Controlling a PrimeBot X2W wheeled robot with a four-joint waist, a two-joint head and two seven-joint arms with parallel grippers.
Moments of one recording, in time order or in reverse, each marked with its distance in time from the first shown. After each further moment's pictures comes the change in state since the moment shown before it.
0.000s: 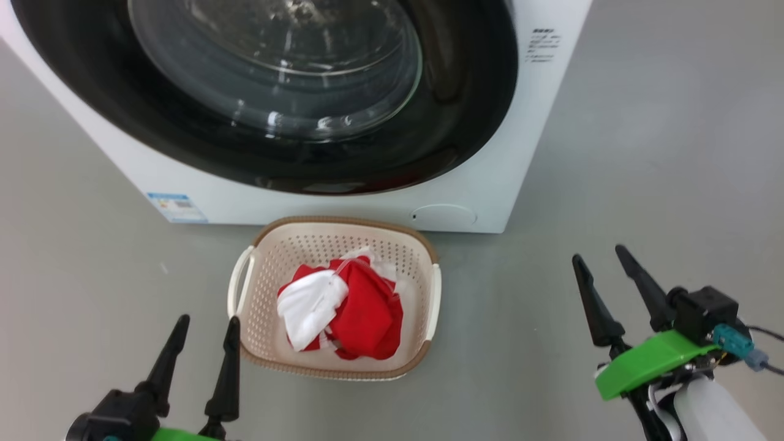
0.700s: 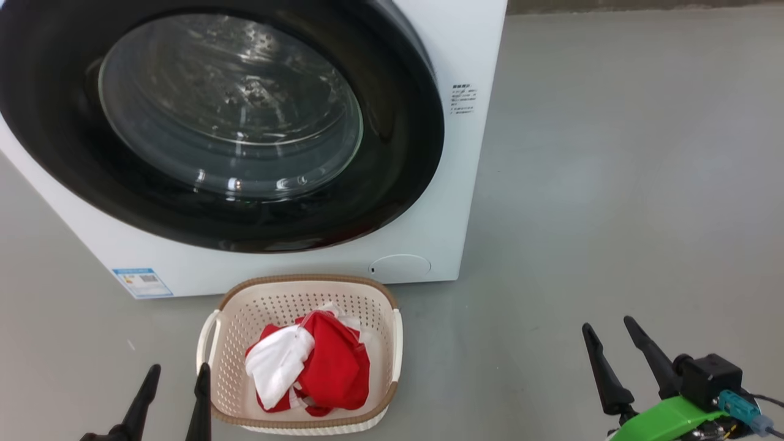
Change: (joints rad) left arm 0.120 0.028 0.067 0.021 -0.003 0.000 0.000; right arm 0.205 0.016 -0.034 -0.034 0.000 0.000 0.001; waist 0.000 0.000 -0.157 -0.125
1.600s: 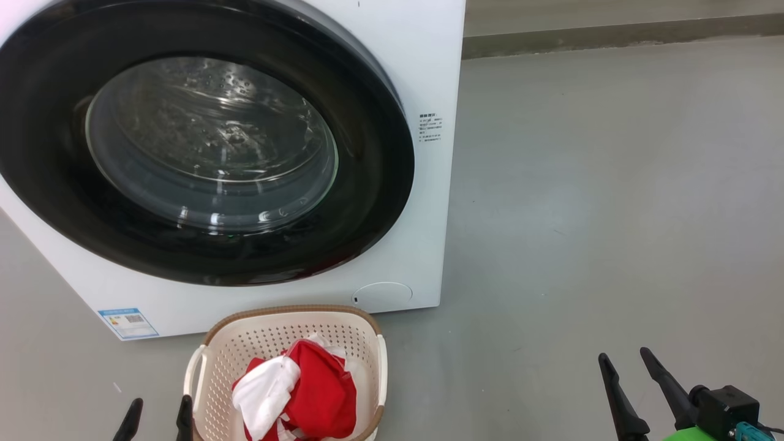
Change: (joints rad) left arm 0.078 0.018 0.039 0.005 -0.027 0.000 0.000; right arm 0.105 0.000 -0.040 -0.031 0.000 0.000 0.000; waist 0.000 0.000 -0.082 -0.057
